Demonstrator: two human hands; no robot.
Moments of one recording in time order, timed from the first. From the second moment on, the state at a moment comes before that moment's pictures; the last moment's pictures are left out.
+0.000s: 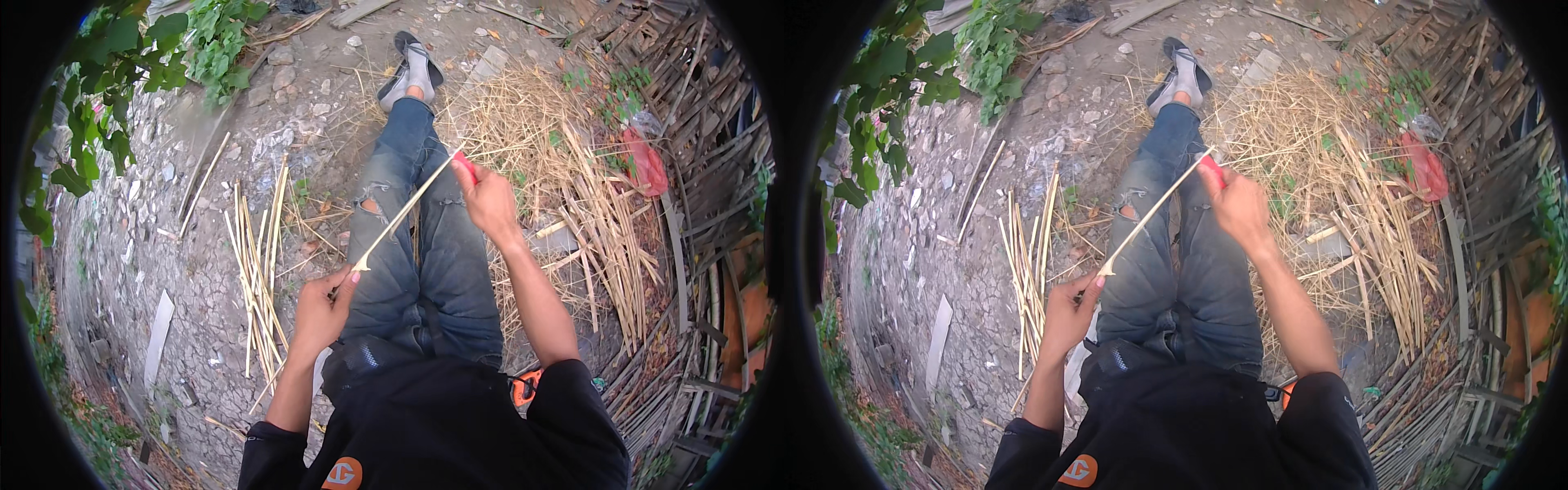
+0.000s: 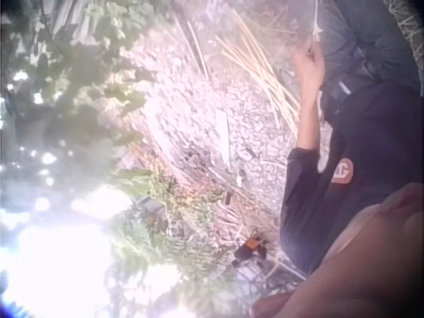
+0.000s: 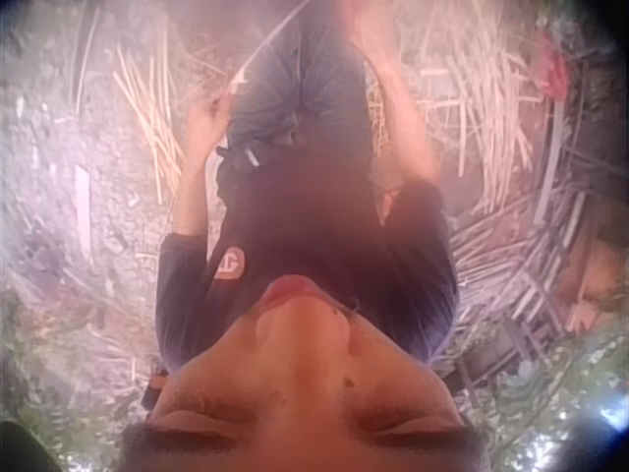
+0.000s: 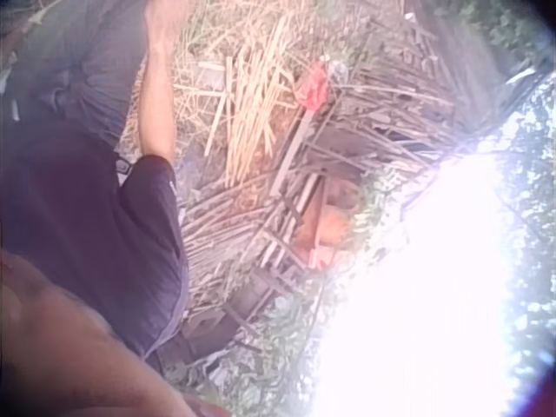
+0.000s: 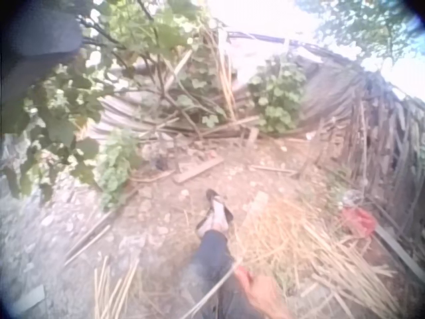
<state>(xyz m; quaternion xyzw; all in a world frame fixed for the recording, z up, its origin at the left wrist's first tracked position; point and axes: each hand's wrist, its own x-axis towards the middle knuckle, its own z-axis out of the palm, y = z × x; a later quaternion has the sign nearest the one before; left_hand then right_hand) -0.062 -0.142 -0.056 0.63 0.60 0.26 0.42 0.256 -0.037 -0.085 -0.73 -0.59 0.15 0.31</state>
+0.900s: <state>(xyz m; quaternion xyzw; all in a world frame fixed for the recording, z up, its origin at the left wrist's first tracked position) -0.022 -0.119 -0.058 0.67 0.61 0.28 0.32 0.180 -0.106 -0.049 -0.61 -0.72 0.25 0.19</state>
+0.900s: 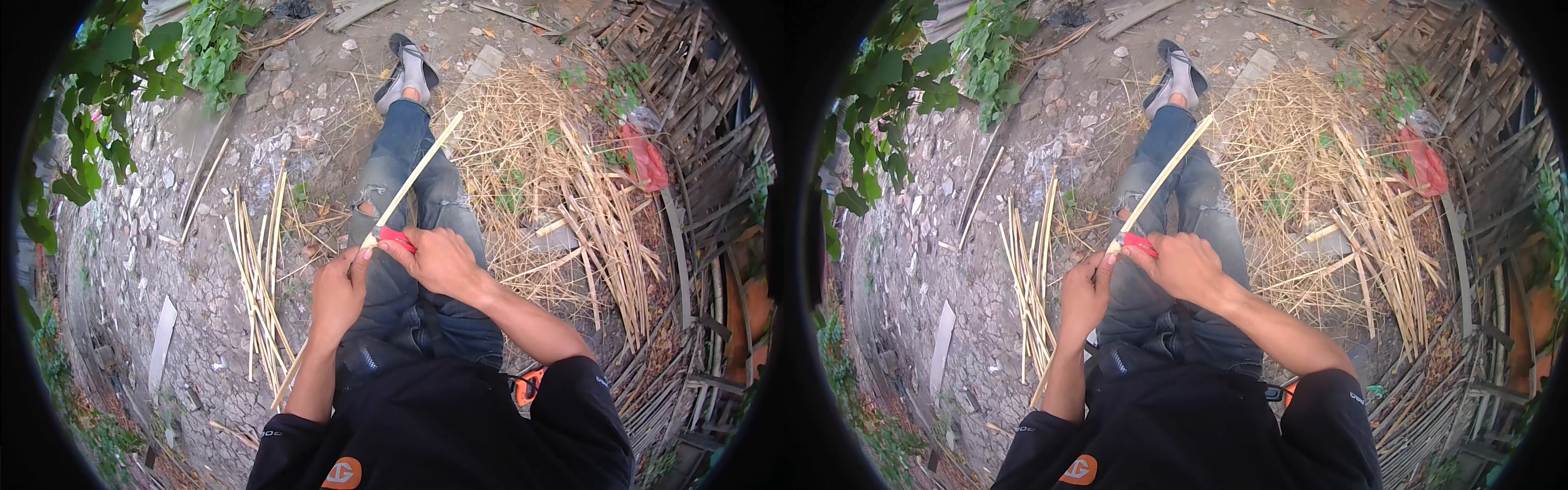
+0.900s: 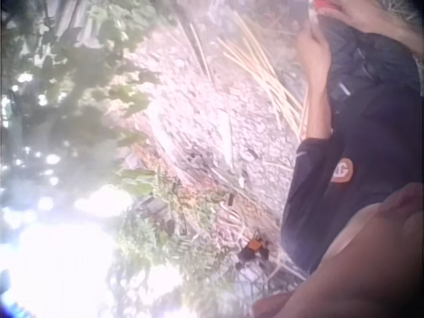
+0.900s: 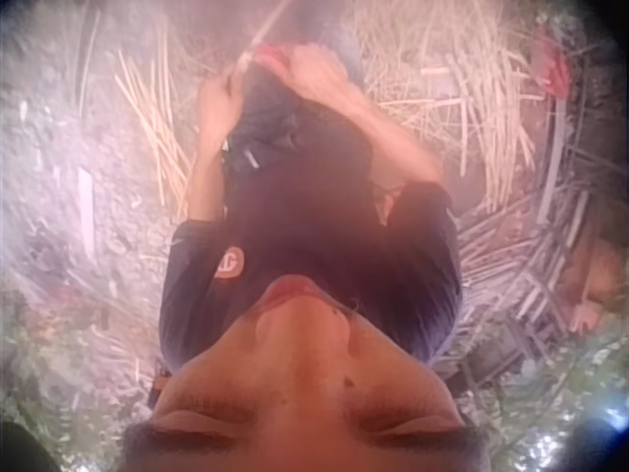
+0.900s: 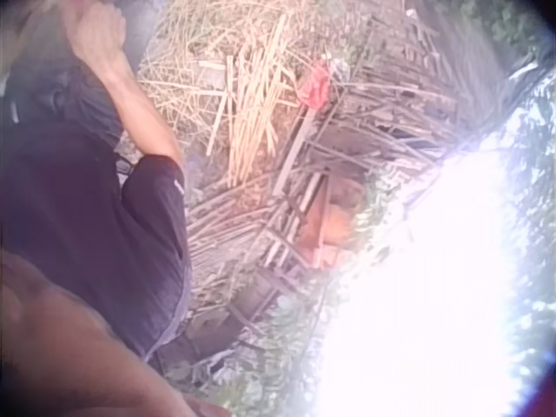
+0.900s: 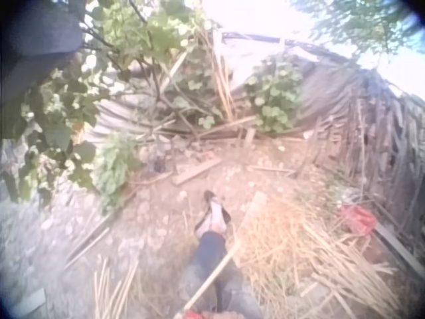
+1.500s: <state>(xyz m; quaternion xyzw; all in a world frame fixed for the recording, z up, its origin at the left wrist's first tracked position) -0.092 -0.147 -0.063 0.61 0.60 0.26 0.44 0.382 -0.034 -0.093 -0.78 -0.46 0.14 0.40</state>
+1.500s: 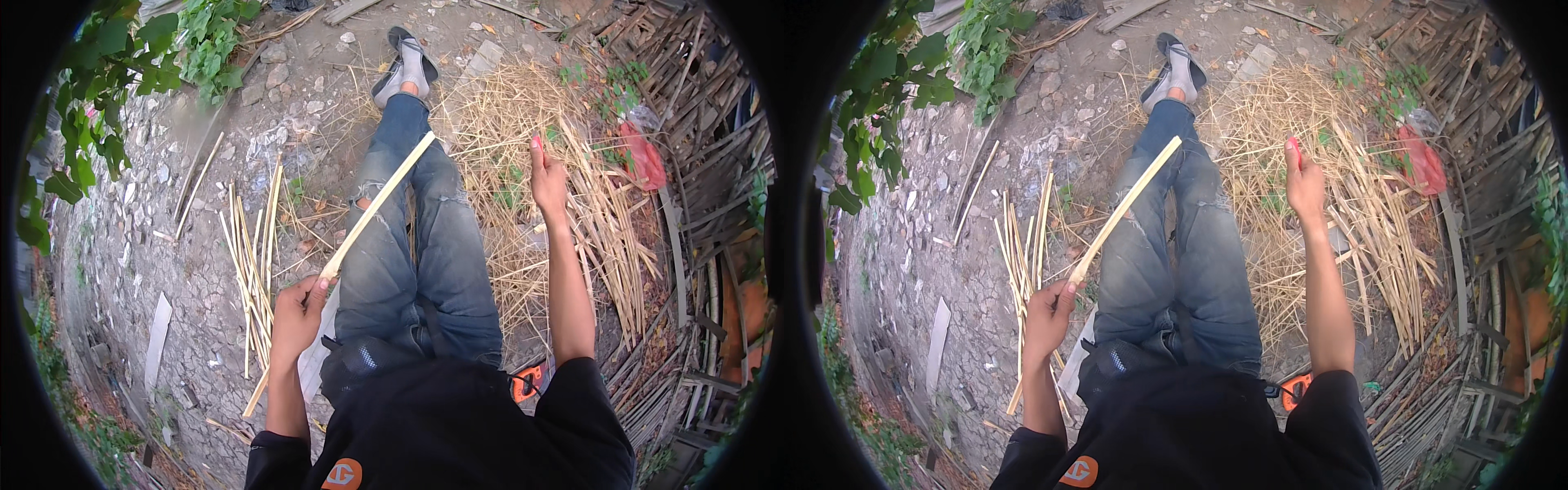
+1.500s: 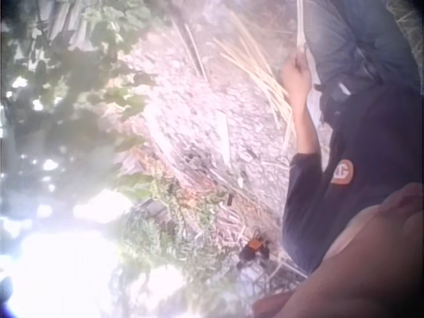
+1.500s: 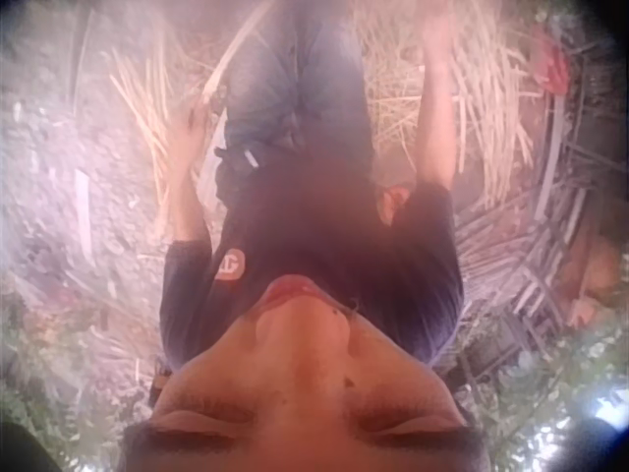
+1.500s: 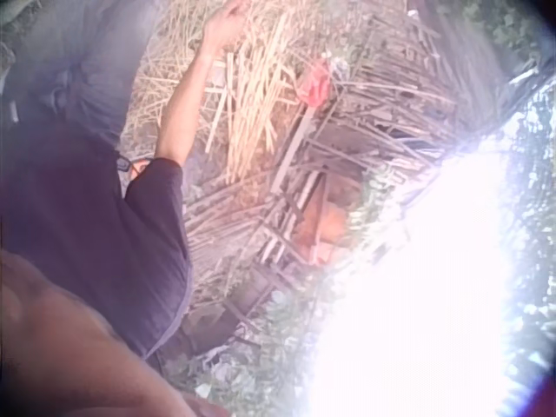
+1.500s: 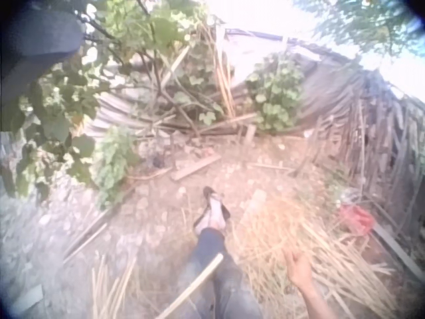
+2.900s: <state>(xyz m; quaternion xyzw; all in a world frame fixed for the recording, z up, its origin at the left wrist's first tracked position) -0.052 -0.119 -0.061 0.60 0.54 0.35 0.48 0.173 -0.069 -0.048 -0.52 -0.62 0.35 0.48</state>
